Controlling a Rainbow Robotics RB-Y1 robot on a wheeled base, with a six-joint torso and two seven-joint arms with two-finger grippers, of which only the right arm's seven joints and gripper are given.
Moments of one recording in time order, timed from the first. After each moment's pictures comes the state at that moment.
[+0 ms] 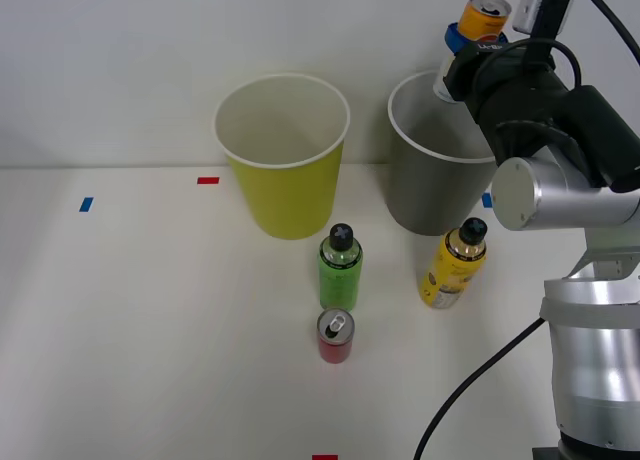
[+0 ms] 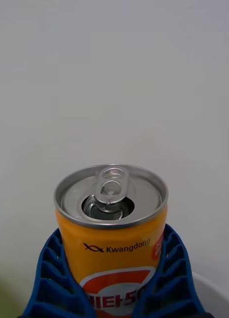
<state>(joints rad) -0.45 -0.08 -0.10 -1.83 -0.19 0.49 1.55</state>
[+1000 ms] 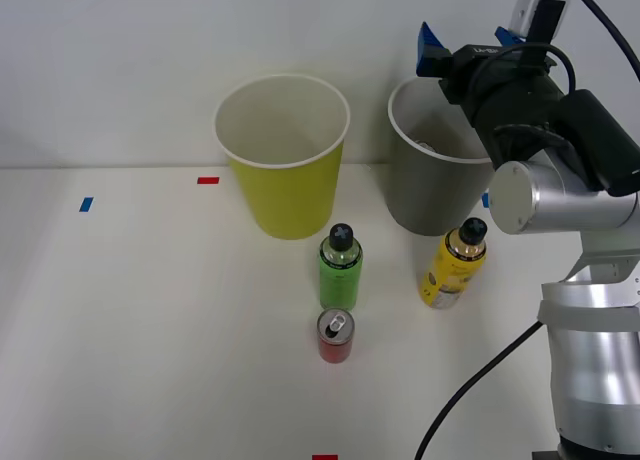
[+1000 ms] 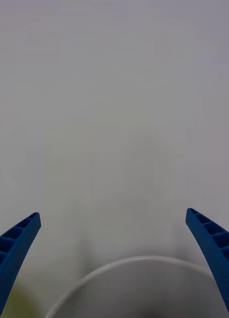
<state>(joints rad) -0.44 -0.07 -0.09 -1.83 -0.21 0.49 1.55</state>
